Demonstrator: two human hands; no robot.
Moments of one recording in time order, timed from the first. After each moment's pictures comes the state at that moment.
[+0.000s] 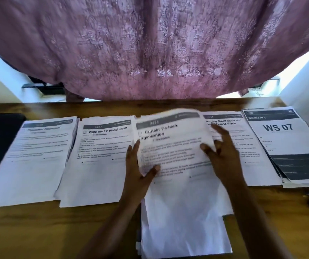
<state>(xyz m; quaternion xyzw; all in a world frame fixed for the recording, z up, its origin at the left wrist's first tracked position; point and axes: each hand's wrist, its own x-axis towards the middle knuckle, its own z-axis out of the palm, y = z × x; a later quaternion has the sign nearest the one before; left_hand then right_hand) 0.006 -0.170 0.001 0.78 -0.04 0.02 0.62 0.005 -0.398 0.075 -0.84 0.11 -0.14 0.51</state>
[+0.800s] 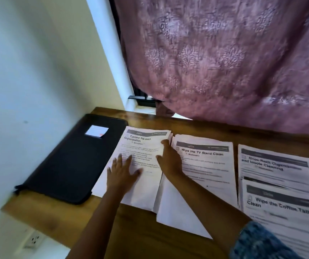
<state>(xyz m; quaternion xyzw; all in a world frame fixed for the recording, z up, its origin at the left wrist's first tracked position) 0.062 0.156 -0.010 0.97 0.20 -0.06 0.11 0.145 -0.004 0.001 -0.92 -0.10 0.04 0.37</state>
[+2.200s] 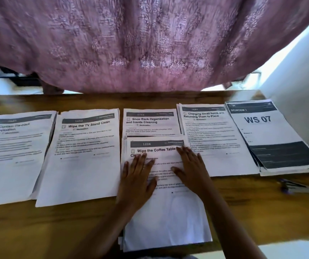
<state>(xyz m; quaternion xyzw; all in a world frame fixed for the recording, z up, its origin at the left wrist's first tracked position) -0.008 -0.196 -0.053 0.97 -0.20 0.03 0.14 -0.007 -0.406 -0.015 -0.98 -0.01 0.05 0.19</state>
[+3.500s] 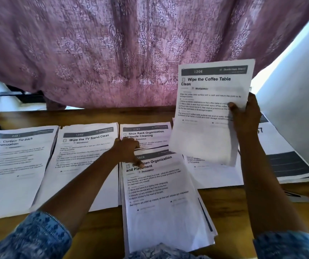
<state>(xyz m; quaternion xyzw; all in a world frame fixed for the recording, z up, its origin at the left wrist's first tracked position) 0.148 -0.188 0.016 0.95 -0.24 -0.20 0.04 0.094 -0.535 0.110 -0.81 0.18 -0.33 0.45</state>
